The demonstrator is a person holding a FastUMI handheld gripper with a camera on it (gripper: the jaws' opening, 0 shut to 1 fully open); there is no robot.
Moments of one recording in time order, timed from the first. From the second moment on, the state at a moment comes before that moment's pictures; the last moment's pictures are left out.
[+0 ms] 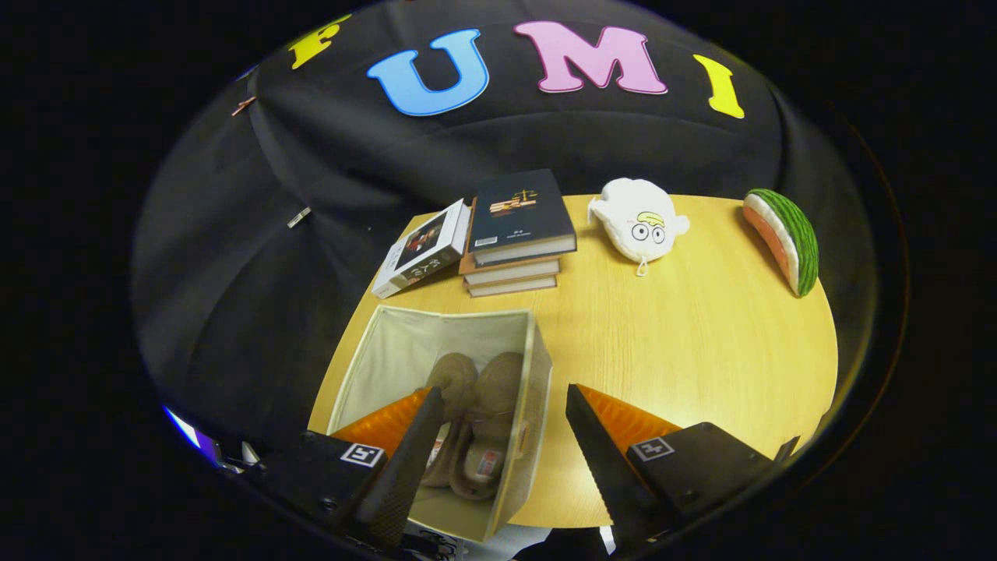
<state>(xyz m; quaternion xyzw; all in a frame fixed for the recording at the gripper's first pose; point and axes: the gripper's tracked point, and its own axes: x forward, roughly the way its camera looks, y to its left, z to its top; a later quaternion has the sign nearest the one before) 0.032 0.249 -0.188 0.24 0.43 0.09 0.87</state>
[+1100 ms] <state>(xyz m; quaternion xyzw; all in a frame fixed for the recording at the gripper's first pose) 0.037 0.003 -0.125 0.12 0.21 -0.03 0.97</state>
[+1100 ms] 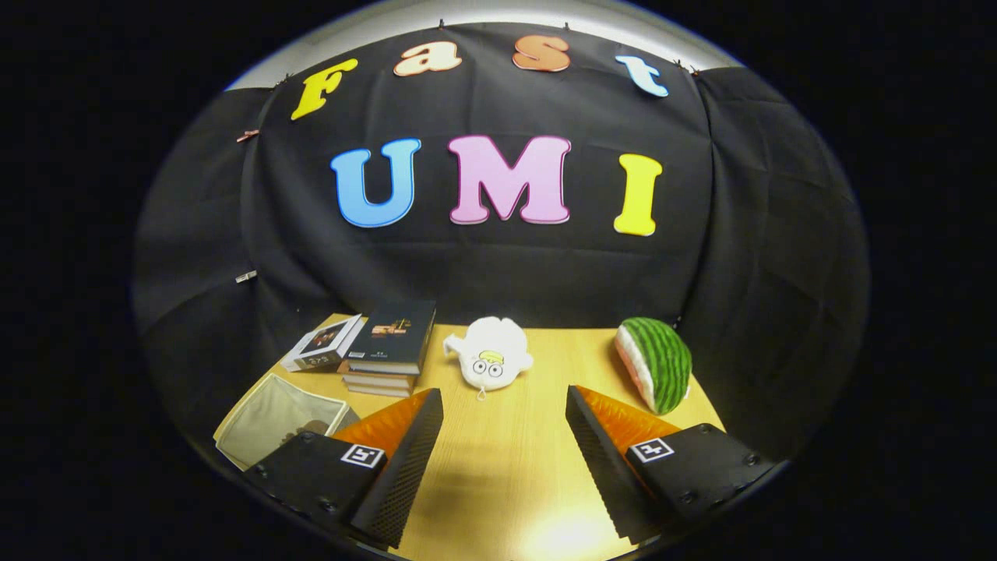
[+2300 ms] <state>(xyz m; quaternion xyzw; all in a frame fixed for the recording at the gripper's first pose) -0.015 -0.088 -0.027 0.11 0.07 -0.08 0.99</state>
